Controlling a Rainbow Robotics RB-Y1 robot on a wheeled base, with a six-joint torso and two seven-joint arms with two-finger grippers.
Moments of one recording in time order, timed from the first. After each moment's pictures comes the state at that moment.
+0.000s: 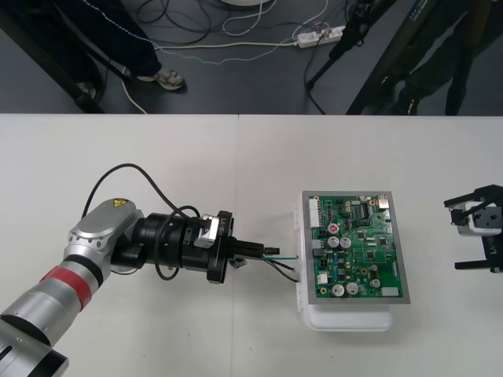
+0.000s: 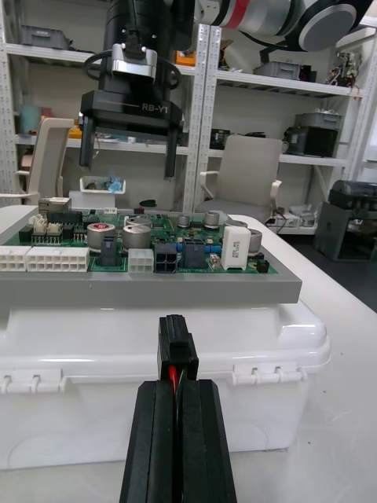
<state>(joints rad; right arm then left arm) 0.02 -1.02 -0.13 -1.94 1.74 -1.36 -0.19 -0.52 0.32 -0.39 -0.83 -1.03 -1.49 -0.61</state>
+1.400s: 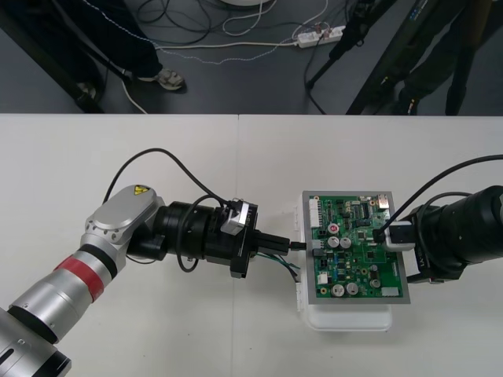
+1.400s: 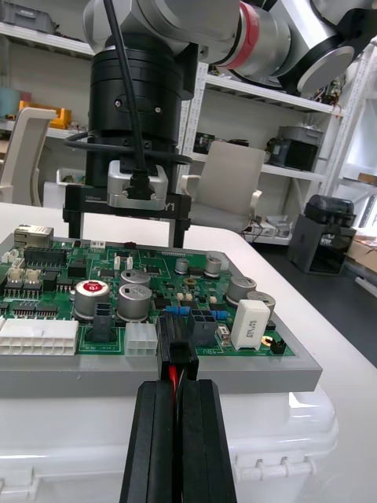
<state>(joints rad) -0.19 -0.95 0.28 -1.96 2.10 -1.37 -0.52 -0.54 0.32 -0.49 -0.98 -1.01 -1.37 -0.39</state>
